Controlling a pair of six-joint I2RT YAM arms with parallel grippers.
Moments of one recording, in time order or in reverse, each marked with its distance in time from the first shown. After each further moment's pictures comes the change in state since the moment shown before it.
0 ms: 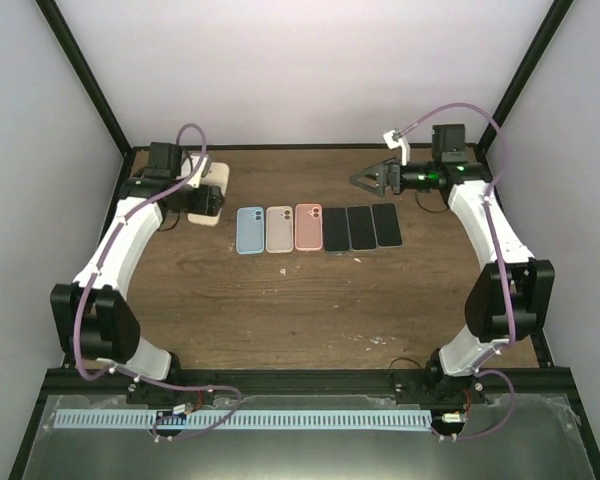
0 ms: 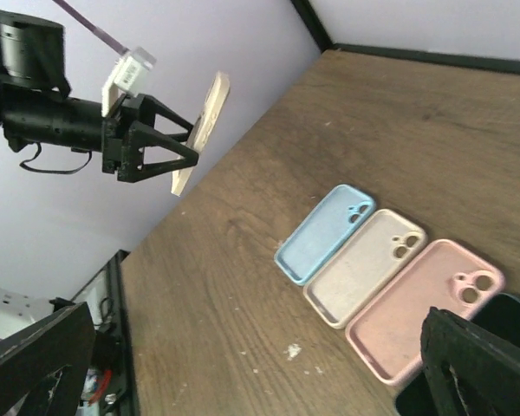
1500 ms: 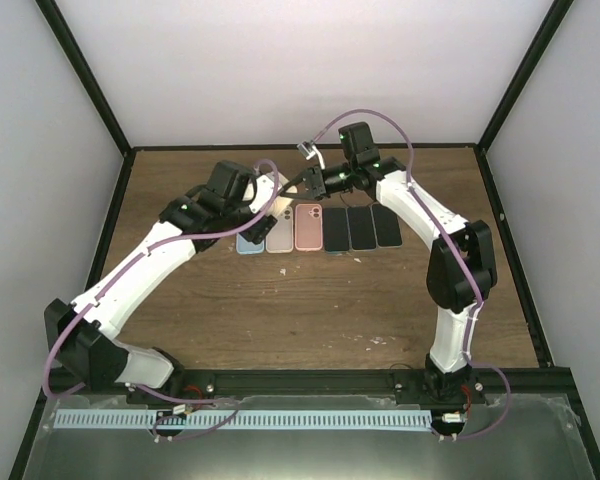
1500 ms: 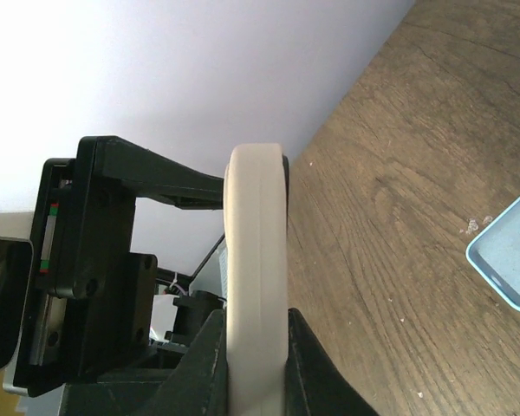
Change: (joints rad) left arm -0.500 -0.149 -0.016 0.027 -0.219 0.190; right arm 0.404 0.304 0.220 0.139 -0.051 0.420
